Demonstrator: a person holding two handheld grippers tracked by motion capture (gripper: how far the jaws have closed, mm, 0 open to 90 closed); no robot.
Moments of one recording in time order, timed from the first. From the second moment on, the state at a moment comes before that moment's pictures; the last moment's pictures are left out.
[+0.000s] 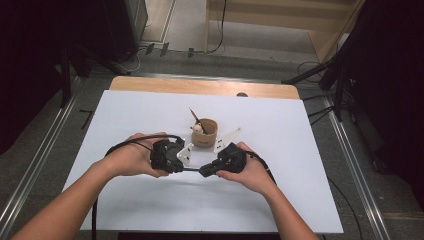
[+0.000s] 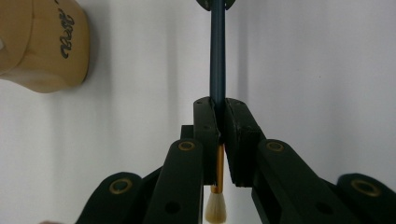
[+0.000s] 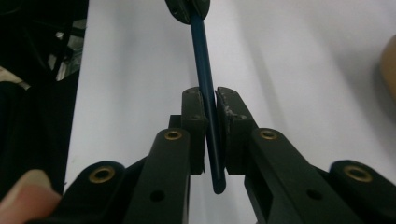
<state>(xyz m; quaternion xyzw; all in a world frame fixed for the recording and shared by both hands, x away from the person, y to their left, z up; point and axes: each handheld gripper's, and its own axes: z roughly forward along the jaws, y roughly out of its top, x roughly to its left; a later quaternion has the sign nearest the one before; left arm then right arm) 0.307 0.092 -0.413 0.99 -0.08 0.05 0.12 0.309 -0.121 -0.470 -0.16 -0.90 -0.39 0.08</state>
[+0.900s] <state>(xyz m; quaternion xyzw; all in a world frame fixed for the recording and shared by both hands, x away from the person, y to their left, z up) 0.323 0.146 -0.410 0.92 0.13 0.10 0.35 0.300 -0.156 -0.466 -0.22 -0.85 -0.48 -0.03</state>
